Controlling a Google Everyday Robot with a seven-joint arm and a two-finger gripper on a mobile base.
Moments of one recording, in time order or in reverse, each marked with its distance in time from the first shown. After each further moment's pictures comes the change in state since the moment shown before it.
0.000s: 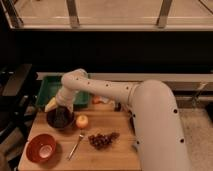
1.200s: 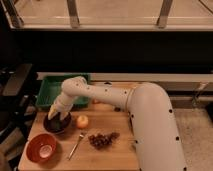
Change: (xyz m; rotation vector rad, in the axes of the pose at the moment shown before) arm 0.021 0.015 0.030 -0.071 0.058 0.012
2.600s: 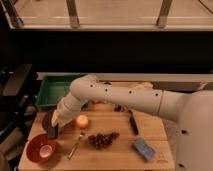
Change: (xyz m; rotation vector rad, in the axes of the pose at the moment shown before) arm 0.123 0.036 -0.094 -0.063 0.031 -0.101
